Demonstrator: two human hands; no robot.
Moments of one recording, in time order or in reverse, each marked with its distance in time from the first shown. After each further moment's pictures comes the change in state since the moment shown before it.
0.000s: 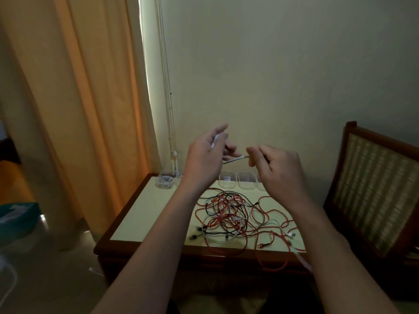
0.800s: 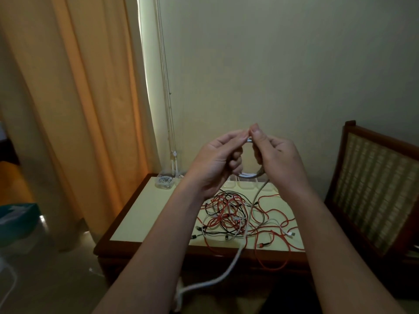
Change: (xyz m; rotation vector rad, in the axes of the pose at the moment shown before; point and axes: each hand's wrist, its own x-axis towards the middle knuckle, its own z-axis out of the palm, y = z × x) left_hand -0.009 0.010 0.009 -0.576 -0.333 -0.240; right_hand 0.012 -0.028 -0.007 0.434 -0.022 0.352
